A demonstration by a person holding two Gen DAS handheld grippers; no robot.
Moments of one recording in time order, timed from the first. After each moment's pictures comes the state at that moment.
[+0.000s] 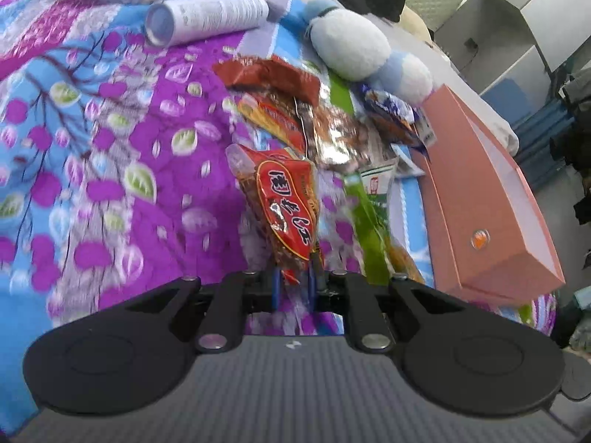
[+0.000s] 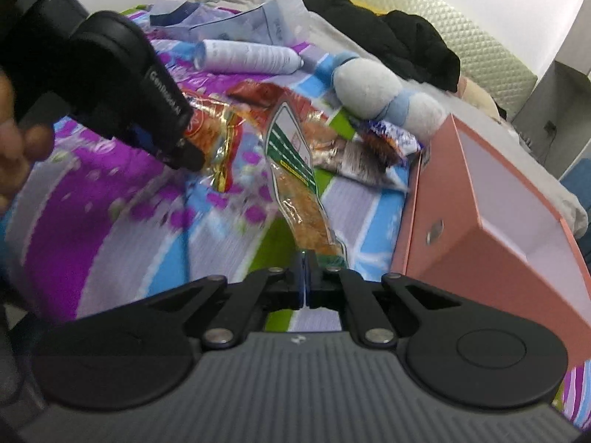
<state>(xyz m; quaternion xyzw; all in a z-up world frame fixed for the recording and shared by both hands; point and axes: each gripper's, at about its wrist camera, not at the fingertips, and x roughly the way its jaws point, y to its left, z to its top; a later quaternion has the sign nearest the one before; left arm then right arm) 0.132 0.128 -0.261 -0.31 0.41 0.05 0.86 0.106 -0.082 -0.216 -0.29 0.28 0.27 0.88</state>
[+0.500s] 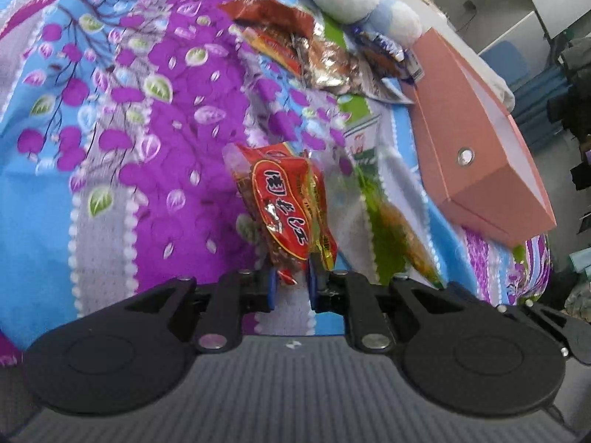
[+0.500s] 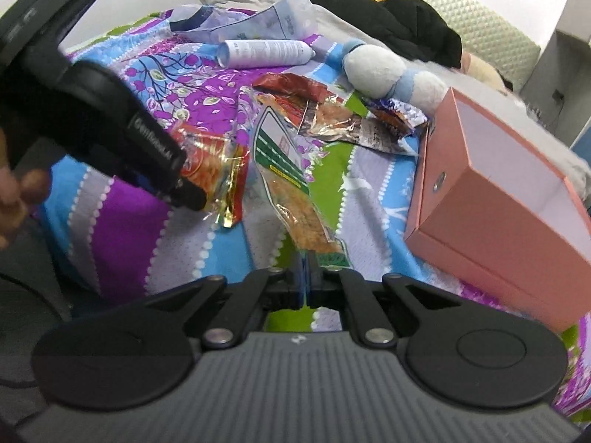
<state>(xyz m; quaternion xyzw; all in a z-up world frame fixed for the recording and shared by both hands) 0.077 0.105 -0.266 -0.30 0.47 0.02 0.83 0.062 -0.102 -0.202 -0.24 0.31 0.29 0.87</state>
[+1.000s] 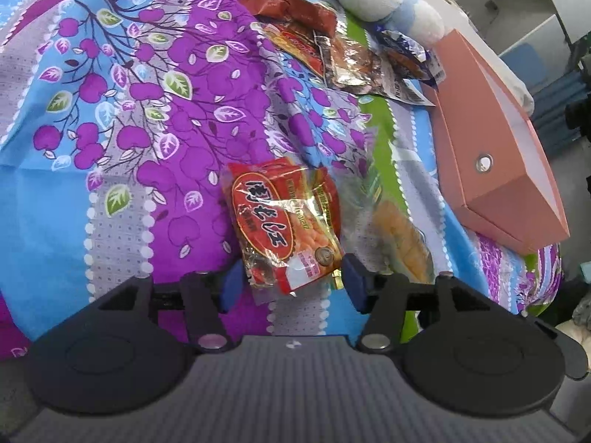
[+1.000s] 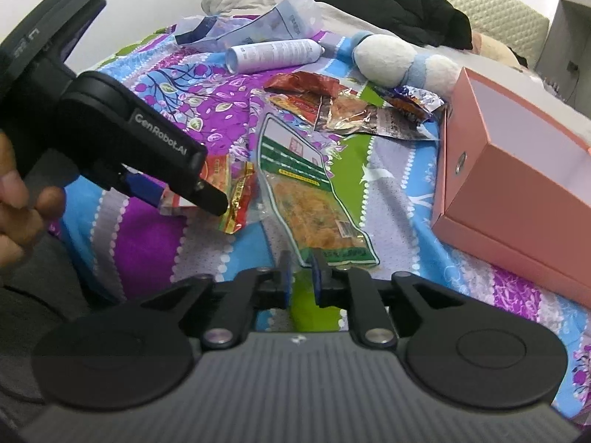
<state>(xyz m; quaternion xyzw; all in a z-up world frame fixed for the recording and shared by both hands) 0.080 0.108 -0.267 -0.30 0.49 0.05 0.82 0.071 -0.112 -0.209 -0.18 0.34 0.32 0.87</state>
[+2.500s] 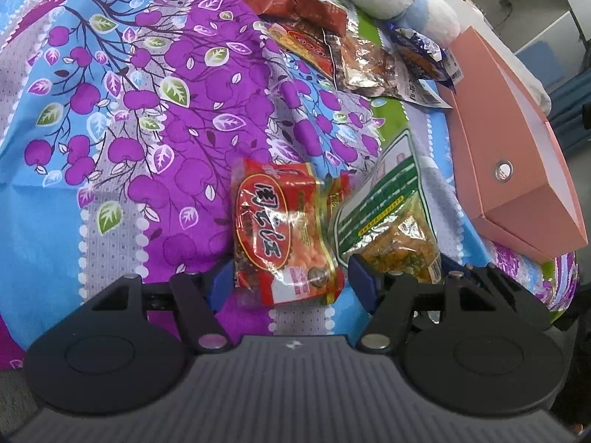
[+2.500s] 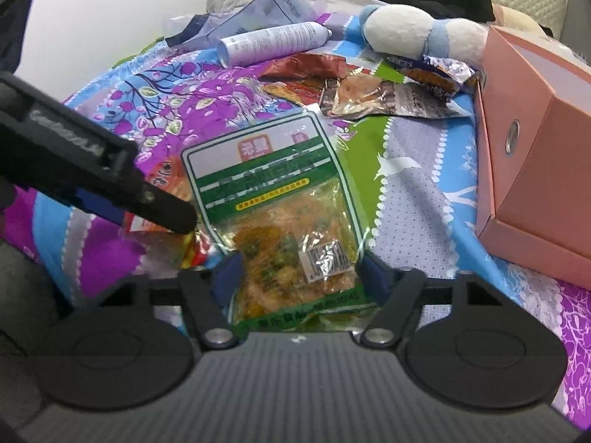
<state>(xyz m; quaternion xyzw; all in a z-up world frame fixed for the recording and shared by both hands) 0.101 0.107 -0.276 -0.29 0.50 0.08 0.82 0.138 -0.105 -0.256 -0.13 0.35 0.37 0.85</state>
